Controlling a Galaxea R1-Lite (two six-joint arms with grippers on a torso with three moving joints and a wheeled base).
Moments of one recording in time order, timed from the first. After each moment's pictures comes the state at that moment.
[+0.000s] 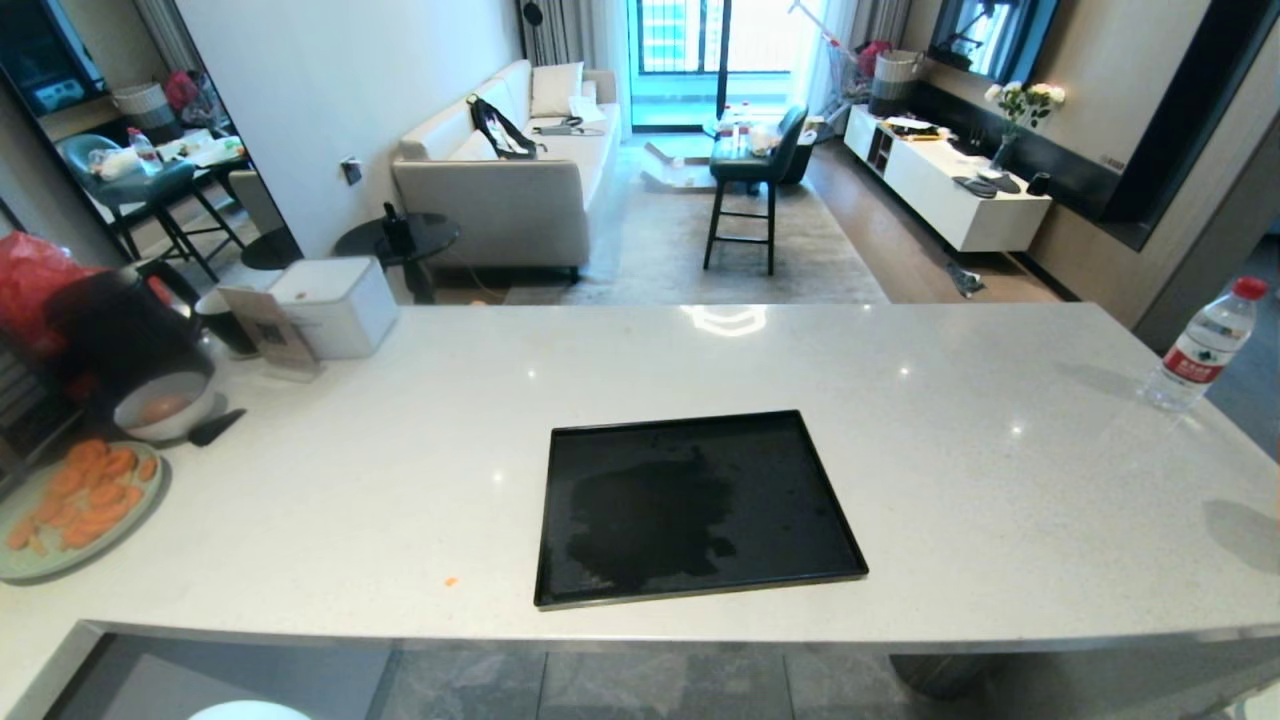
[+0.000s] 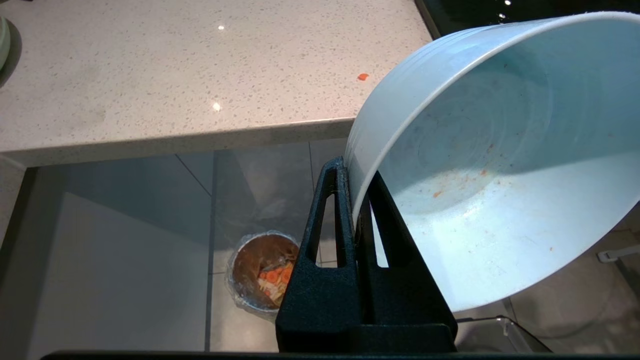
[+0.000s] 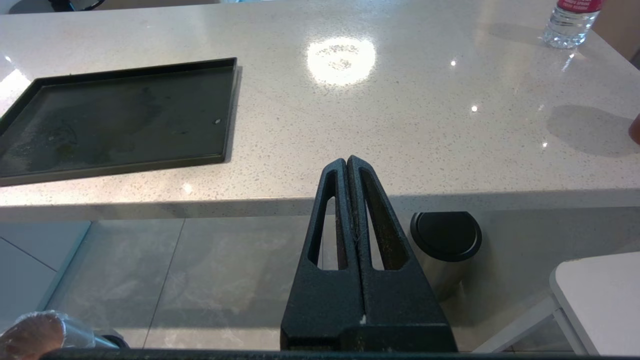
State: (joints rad) left arm -0.11 0.29 0.00 0.00 0.00 0.02; right arm 0.00 0.00 0.00 0.00 0.00 0.03
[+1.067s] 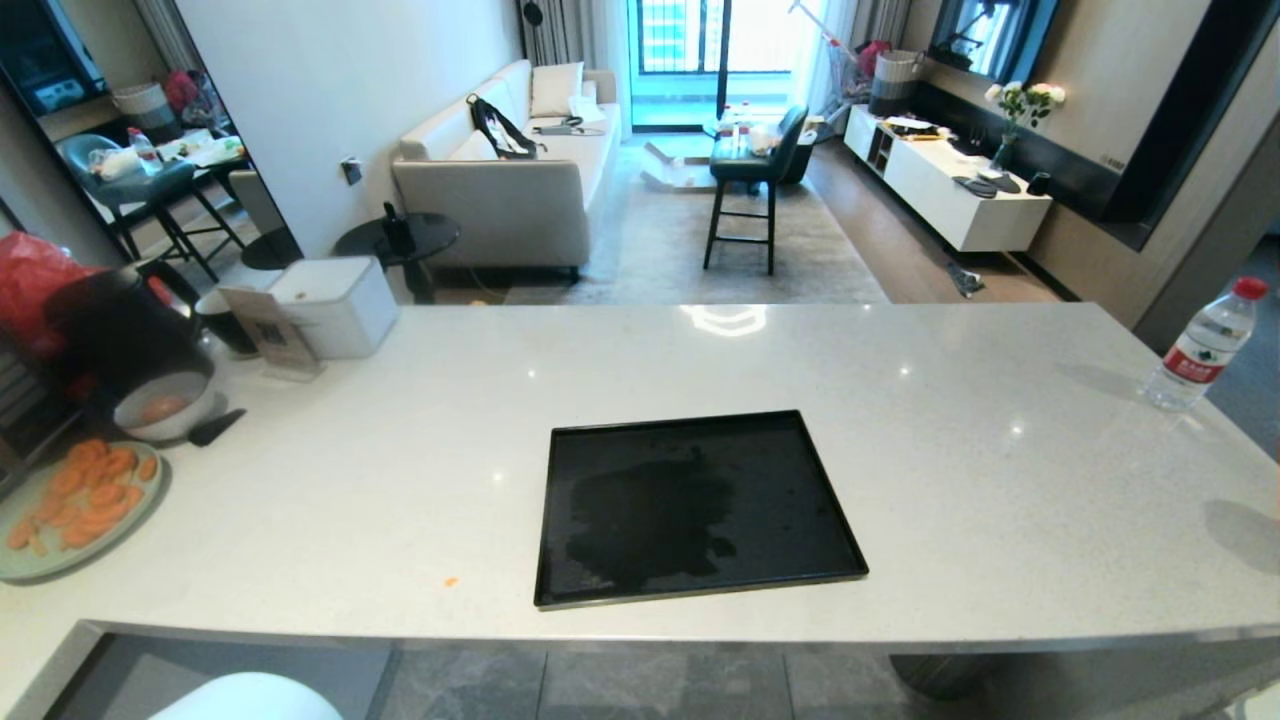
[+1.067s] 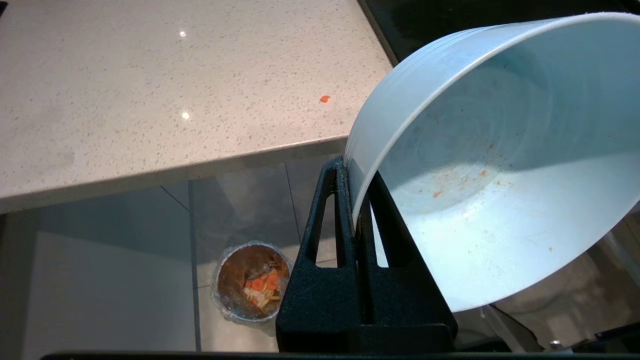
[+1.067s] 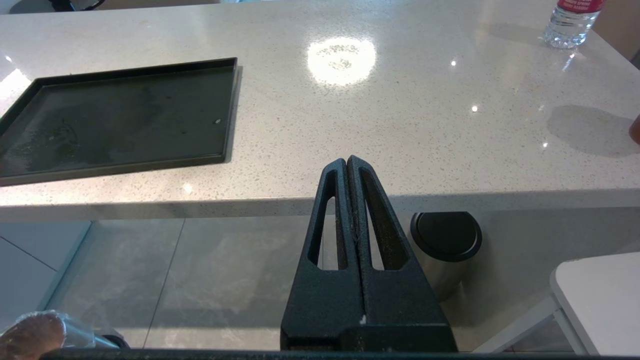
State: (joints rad) left arm -0.21 0.42 -0.14 0.02 -0.03 0.02; right arm 0.00 0.00 0.00 0.00 0.00 0.03
